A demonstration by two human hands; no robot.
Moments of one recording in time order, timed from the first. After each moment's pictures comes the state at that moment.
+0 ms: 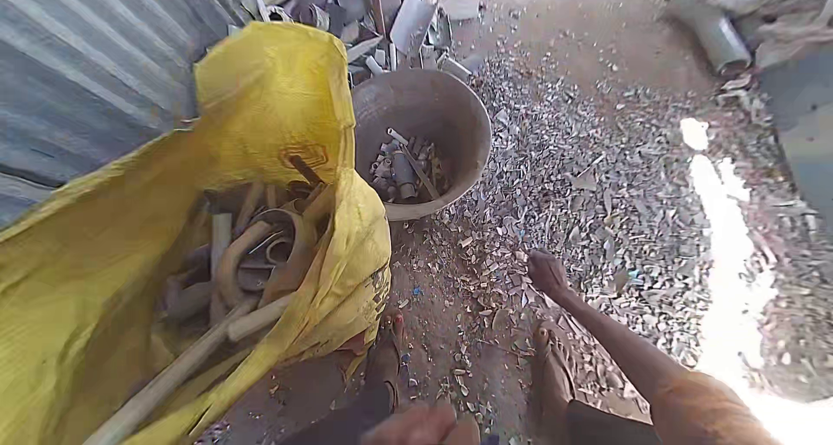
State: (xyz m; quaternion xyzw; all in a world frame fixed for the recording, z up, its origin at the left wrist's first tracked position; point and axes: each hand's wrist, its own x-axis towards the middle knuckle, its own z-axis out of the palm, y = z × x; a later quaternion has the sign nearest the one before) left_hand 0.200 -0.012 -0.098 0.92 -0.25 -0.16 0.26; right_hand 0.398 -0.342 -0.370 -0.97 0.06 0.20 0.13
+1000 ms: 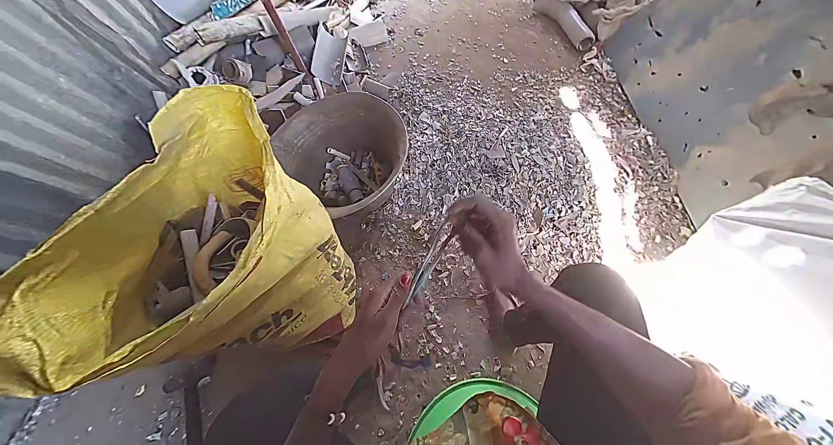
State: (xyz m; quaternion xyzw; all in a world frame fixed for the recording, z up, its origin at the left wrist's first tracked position) left_hand 0.194 -0.060 -0.131 0.76 -0.10 -0.24 0.59; right_hand 0.224 -0.285 -0.114 -0.77 -0.14 -0.20 0.59
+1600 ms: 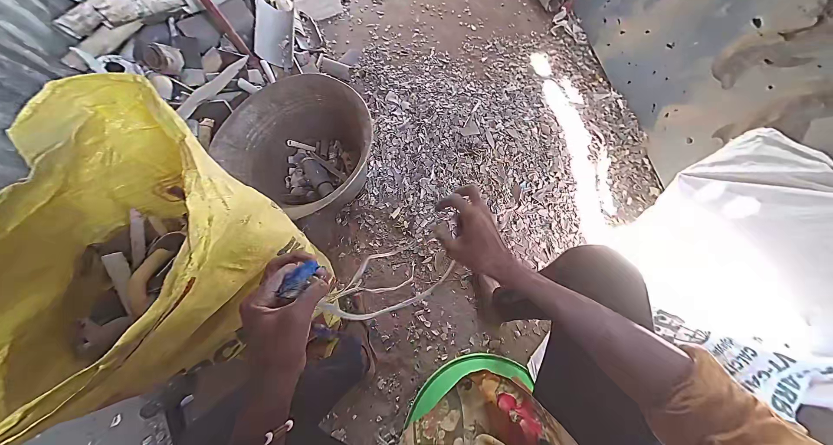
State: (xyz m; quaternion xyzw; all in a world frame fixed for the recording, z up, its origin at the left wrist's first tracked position) left_hand 0.213 -0.036 -0.126 0.78 -0.05 0.11 0.61; right_hand 0.219 -0.318 -0.135 -0.90 0.01 -0.05 0.44
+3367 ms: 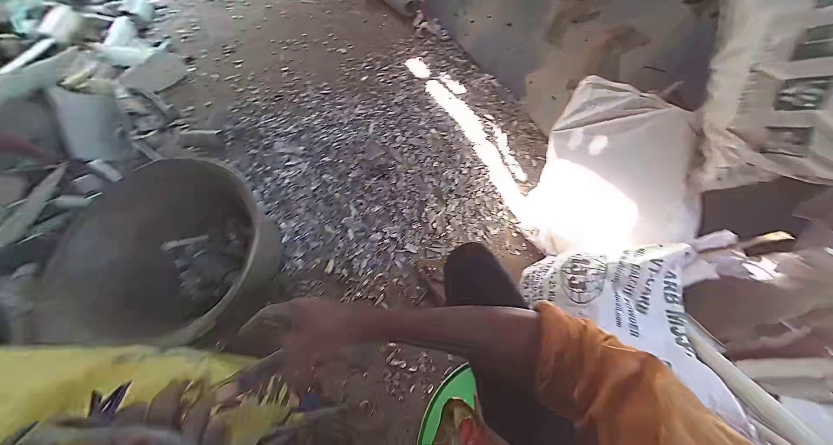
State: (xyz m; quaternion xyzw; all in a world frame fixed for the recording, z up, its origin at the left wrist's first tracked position) left_hand 0.232 -0.059 -0.125 0.55 -0.08 -0.12 0.82; right_hand 0.235 -0.284 -0.115 -0.69 -0.13 0.18 0.69
